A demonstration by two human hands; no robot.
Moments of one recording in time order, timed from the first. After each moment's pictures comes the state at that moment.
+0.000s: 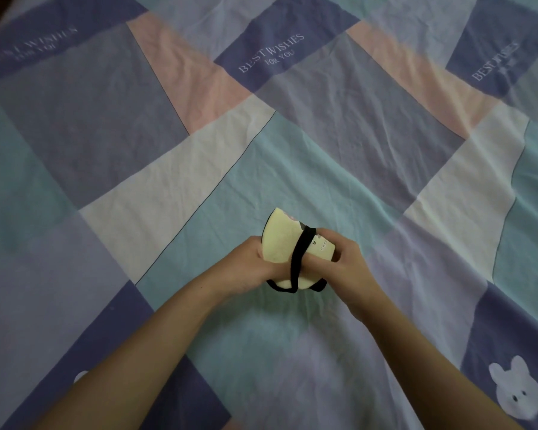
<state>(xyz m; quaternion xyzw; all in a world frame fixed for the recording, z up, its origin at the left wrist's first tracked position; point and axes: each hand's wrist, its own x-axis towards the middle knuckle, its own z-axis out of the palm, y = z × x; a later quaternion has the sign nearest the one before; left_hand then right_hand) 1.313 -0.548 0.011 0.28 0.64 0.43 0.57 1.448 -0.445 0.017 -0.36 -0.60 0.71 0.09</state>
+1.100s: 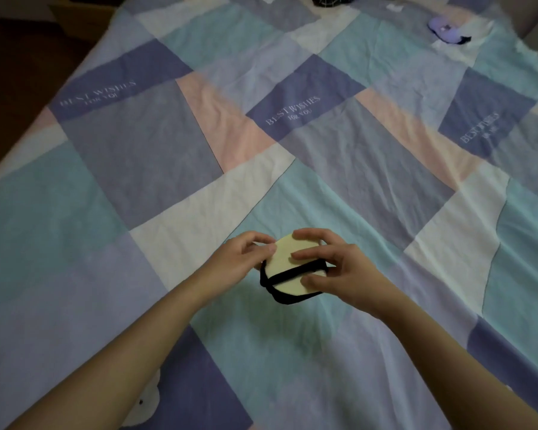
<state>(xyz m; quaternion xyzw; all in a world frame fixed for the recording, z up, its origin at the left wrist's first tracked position) 1.266 -0.588 0.061 0.27 0.75 0.41 0.45 1.425 -0.446 0.073 -0.22 -0.75 0.62 0.03</state>
